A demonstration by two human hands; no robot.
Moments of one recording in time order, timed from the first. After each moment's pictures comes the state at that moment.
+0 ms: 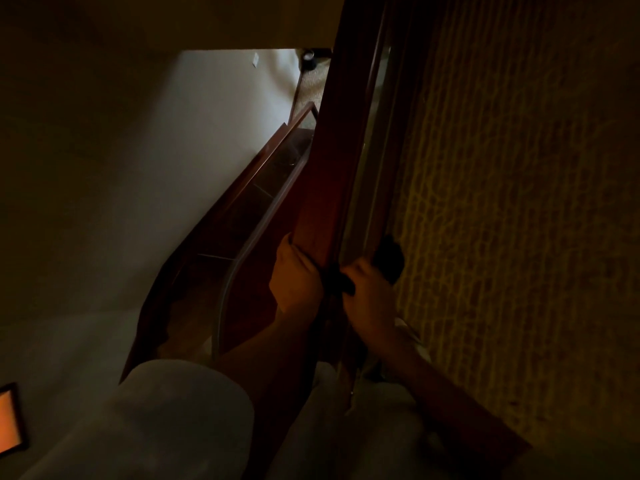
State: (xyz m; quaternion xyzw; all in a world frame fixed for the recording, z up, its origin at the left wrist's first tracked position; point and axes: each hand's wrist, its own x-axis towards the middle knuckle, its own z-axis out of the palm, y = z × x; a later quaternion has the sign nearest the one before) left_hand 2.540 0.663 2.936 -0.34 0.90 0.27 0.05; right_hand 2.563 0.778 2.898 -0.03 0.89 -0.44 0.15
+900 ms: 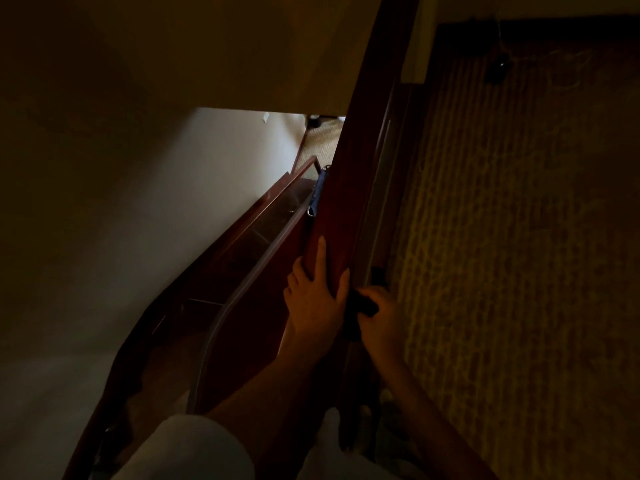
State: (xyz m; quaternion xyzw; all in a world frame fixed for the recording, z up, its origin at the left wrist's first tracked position) left_hand 2.448 0.685 2.933 -0.17 0.96 0.18 0.08; right_hand 2.470 0.788 2.874 0.09 0.79 -0.60 0.07
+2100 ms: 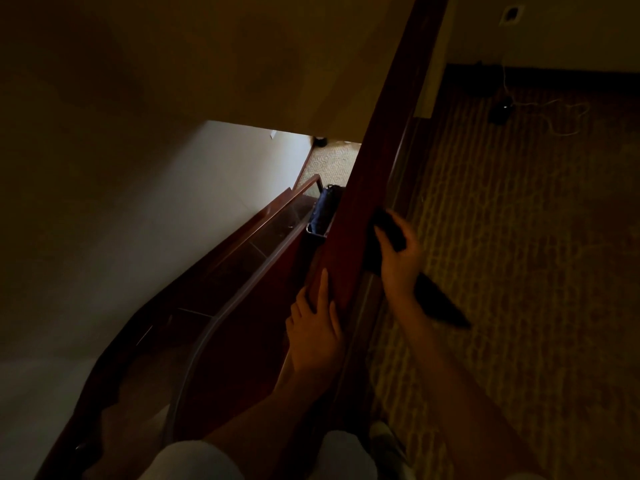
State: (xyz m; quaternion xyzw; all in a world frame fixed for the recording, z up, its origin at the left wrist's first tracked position) left_hand 2.449 0.682 2.938 -0.19 0.96 0.21 0.04; right_hand 2.321 0.786 2.923 0.11 0.72 -0.68 -0.05
